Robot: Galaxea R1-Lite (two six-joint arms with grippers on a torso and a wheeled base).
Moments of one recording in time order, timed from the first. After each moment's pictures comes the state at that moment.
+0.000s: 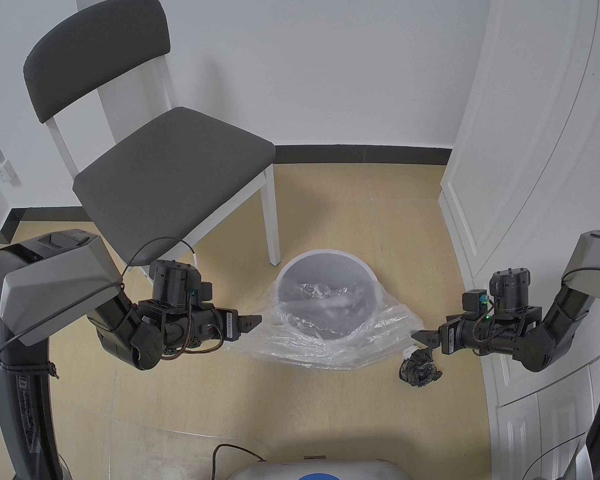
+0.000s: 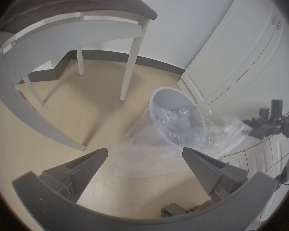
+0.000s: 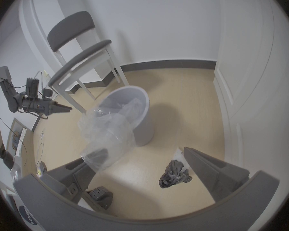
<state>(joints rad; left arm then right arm) -0.33 2.29 -0.88 -0.82 -0.18 -0.19 0.20 2.14 -0.59 -0.97 0.24 -0.02</state>
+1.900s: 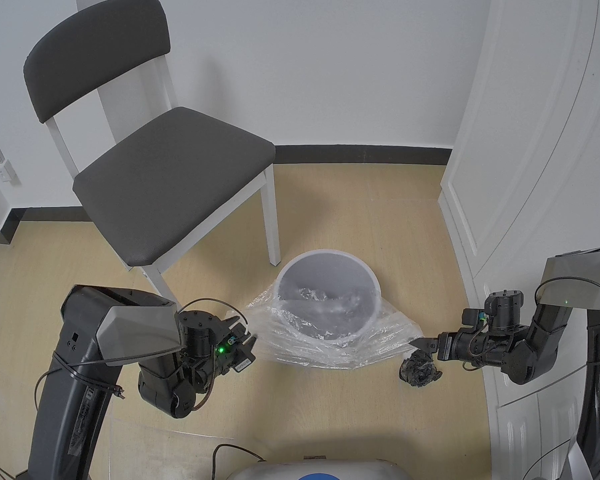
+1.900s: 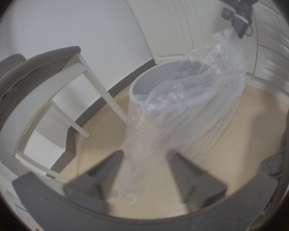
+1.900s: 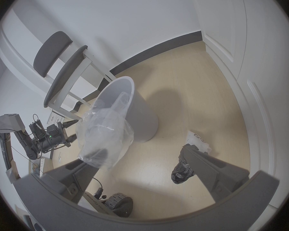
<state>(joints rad) -0.39 2.65 -0.85 -1.44 0.02 0.64 0.12 2.37 -0.60 -1.18 0.39 0.23</state>
